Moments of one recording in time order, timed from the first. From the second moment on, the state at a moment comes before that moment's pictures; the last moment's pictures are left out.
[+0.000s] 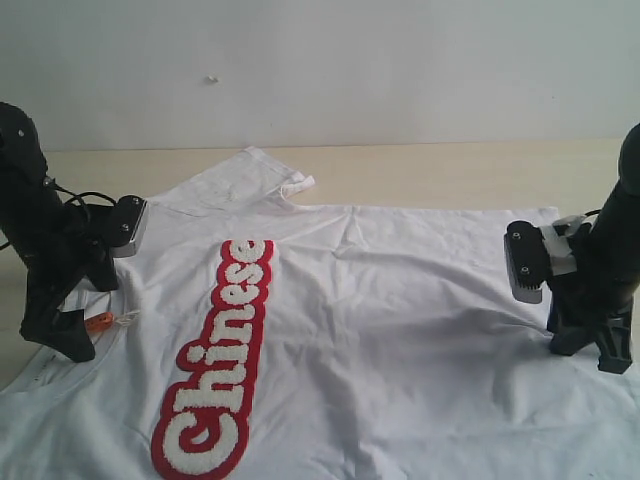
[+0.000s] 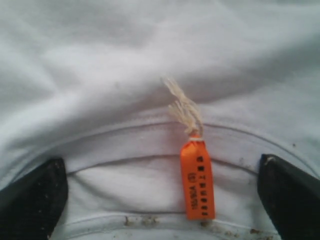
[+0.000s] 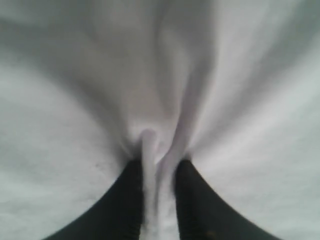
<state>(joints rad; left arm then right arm) -0.13 2.11 -1.31 -0.21 0.93 1.53 -0.10 1.97 -1.02 0.12 0.73 -1.42</state>
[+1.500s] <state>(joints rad) -0.13 2.05 -1.24 -0.13 0.92 1.38 -0.09 1.96 -1.01 0.04 0.58 -1.32</state>
